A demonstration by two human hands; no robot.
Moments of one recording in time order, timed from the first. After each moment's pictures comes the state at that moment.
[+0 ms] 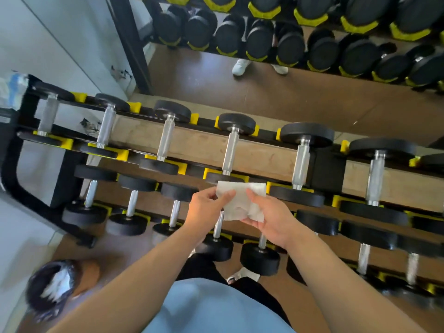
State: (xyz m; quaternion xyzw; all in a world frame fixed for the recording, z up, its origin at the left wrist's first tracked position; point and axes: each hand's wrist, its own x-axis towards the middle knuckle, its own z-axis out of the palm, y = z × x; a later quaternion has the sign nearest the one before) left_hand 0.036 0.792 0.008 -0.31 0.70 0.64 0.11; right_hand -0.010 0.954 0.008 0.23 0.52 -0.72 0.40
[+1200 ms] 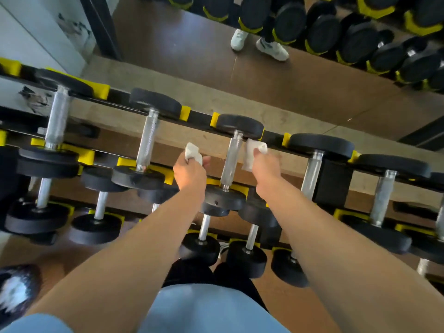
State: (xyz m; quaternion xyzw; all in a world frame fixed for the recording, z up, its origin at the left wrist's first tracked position) left_hand -0.111 0.733 -0.081 -0.53 0.54 0.65 0.00; right_hand -0.167 0.859 -0.031 0.39 0.76 -0.47 0.21
